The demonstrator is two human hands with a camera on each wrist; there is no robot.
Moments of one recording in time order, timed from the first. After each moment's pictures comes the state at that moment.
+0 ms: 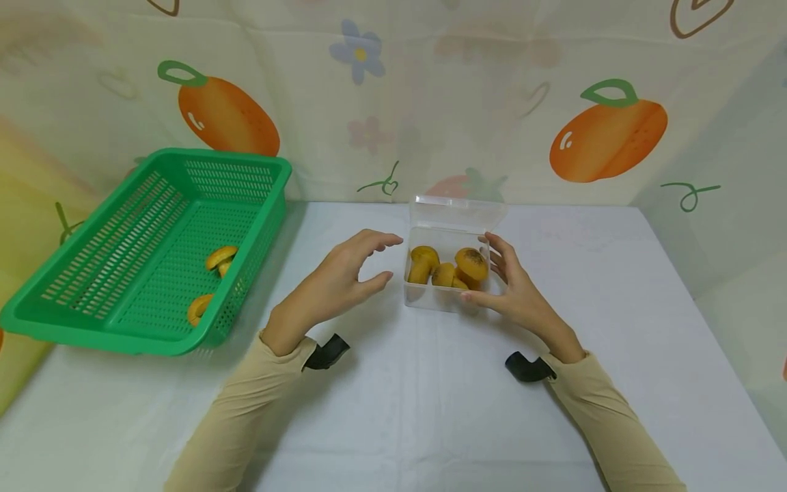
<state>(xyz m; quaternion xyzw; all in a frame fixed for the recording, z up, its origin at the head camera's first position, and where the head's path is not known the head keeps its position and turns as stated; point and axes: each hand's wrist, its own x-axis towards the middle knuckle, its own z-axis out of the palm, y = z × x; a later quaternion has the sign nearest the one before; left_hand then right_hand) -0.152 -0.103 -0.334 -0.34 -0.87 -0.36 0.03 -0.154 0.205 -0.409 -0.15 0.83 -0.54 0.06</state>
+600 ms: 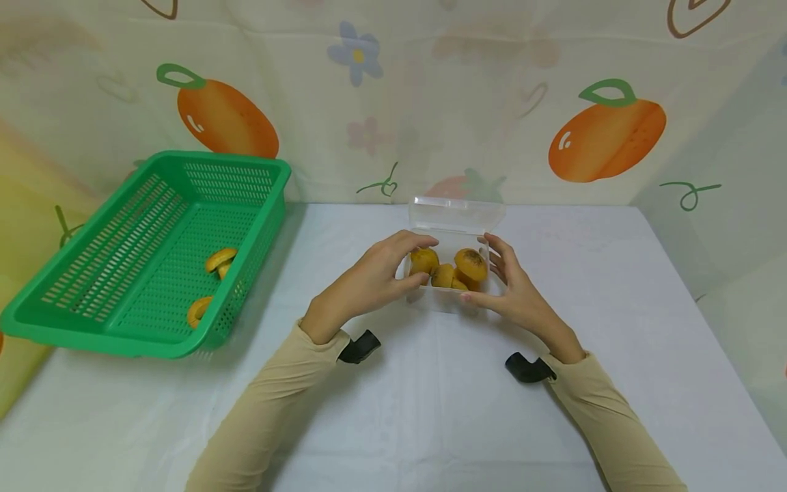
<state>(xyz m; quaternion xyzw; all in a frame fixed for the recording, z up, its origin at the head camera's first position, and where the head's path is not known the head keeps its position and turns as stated) -0.164 -0.062 -0.337 -0.36 -0.86 -0.36 -0.02 -0.154 0.204 -0.408 -0.15 0.82 -0.54 0.07</state>
